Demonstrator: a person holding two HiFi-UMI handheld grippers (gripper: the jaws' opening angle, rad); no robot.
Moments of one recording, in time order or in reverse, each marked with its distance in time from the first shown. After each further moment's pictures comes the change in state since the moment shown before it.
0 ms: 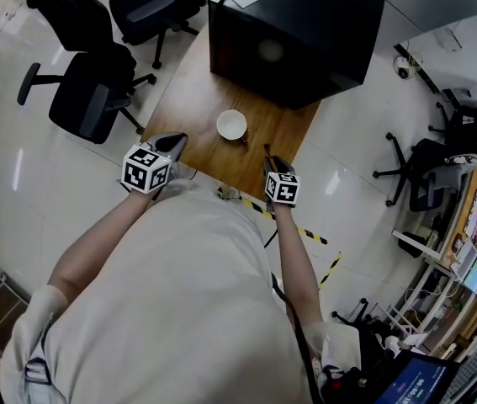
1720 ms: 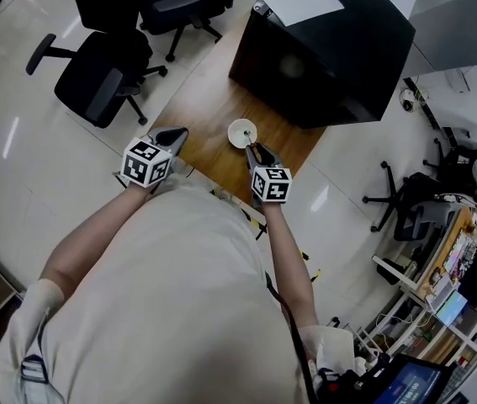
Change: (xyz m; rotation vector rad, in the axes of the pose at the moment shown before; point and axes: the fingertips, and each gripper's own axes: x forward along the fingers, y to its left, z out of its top) left arm -0.020 0.036 0.006 -0.051 -0.064 0.071; right arm 0.009 0.116 0.106 -0.166 -0.102 0.241
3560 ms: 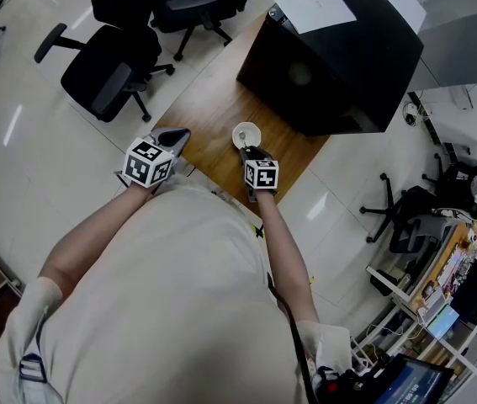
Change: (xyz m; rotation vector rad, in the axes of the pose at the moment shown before) left arm -0.010 0.004 -0.005 -0.023 -0.020 0.032; right arm 0.067 -0.011 -0.064 -0.035 0.219 0.009
